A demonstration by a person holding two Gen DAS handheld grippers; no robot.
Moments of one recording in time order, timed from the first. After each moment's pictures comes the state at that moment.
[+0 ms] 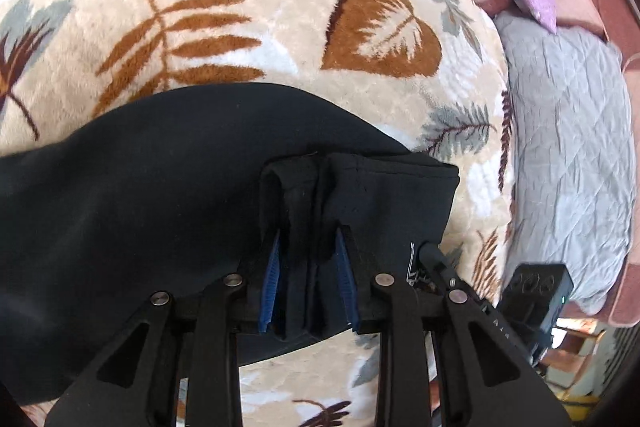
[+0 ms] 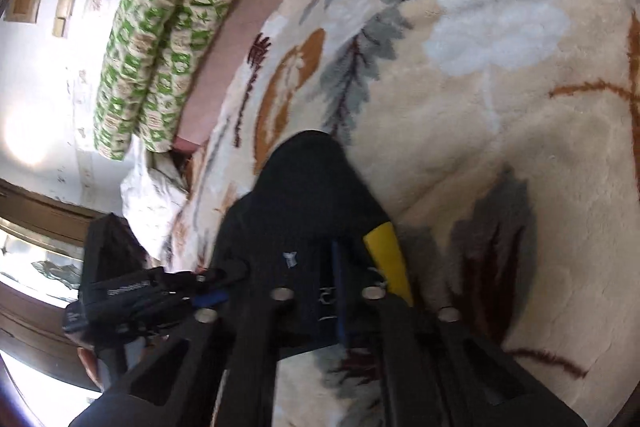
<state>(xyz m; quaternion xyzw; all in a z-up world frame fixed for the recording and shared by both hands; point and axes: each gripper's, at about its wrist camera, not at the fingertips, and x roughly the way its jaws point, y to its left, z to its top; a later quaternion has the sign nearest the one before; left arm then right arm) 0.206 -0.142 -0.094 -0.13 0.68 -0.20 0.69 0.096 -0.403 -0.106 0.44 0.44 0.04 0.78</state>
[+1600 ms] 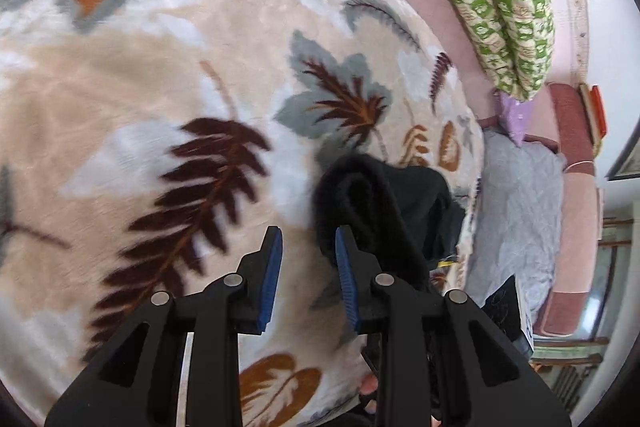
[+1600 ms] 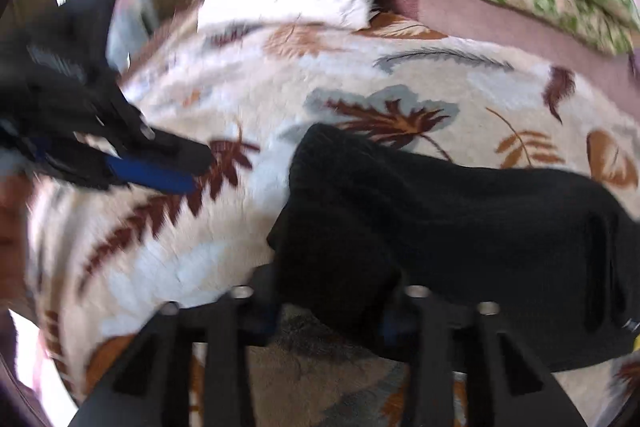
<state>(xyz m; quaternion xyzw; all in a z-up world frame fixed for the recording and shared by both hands) 0.183 0.172 -0.078 -0.31 0.63 -0.19 0.69 0.115 -0.033 -0.066 -0.01 0.45 0.19 0.87</state>
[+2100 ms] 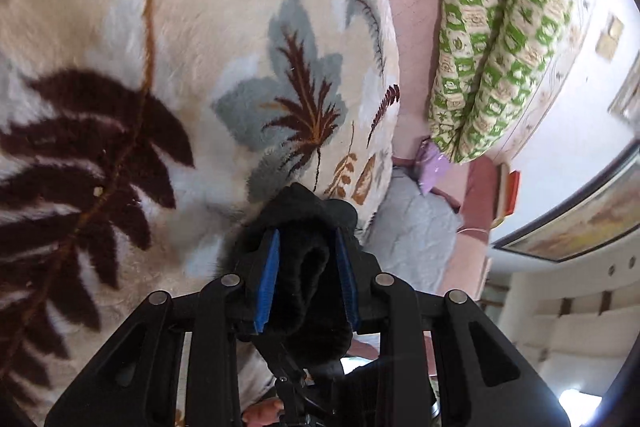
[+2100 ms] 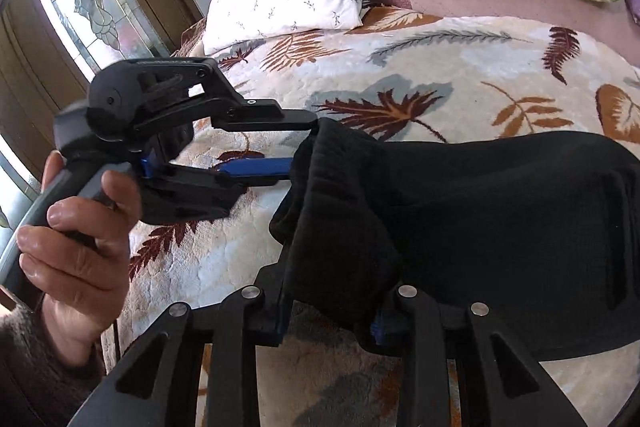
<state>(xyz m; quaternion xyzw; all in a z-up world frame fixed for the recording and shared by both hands) 0.210 0.157 -0.148 -0.55 0.59 -0.24 0.54 0.113 -0.056 -0.071 0.05 0.46 0.22 0.86</state>
